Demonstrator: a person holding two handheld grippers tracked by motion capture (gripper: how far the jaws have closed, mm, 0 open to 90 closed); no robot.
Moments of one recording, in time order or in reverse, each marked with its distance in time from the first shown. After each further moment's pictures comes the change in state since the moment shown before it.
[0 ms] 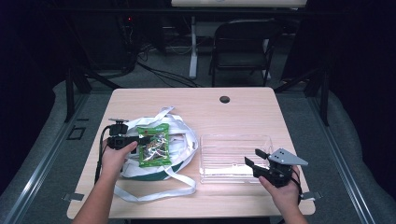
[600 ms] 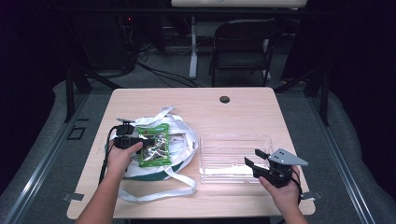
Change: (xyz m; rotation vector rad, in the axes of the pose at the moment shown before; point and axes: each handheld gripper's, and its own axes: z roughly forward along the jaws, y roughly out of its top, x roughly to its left) left arm -0.002 0.001 0.019 0.064 -0.010 0.001; right arm 0.000 0.000 0.000 0.002 0.006 -0.005
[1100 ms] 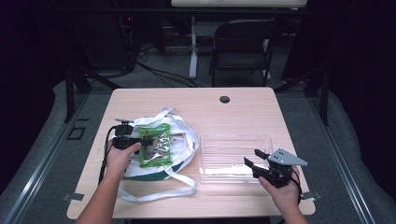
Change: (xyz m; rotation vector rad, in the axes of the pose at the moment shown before) left arm -0.001 -0.002 -0.007 -0.024 -0.008 0.012; right arm 0.001 0.000 0.000 0.002 0.004 -0.007
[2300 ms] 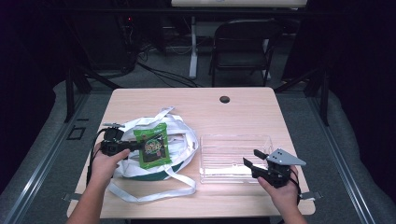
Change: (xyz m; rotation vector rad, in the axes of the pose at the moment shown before) left arm -0.003 -0.015 -0.040 -0.018 -0.044 0.143; right arm 0.002 0.000 0.002 0.009 0.000 -0.007
